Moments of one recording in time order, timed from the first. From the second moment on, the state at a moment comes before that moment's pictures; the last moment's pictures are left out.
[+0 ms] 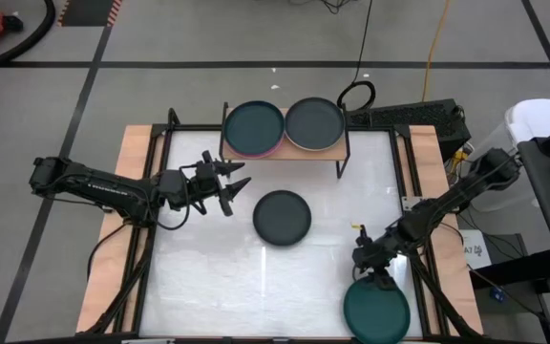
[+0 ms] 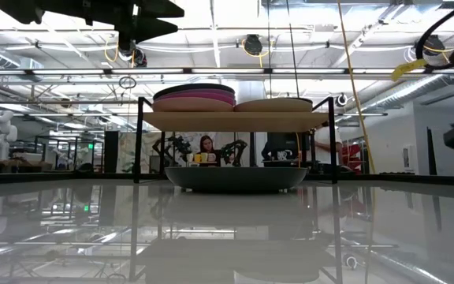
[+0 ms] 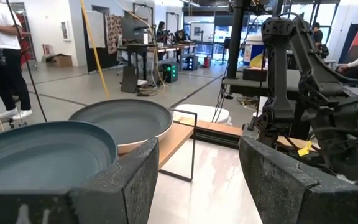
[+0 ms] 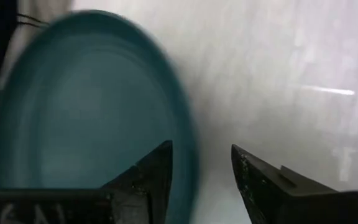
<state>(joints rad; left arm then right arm) -0.08 1.06 0.56 0.55 -0.46 -0.02 0.59 1.19 0.38 -0.15 -0.27 0.56</state>
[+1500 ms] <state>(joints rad) -0.02 1.06 0.56 0.50 -0.46 -0.05 -0.33 0.89 0.74 0.53 0.60 -0.45</state>
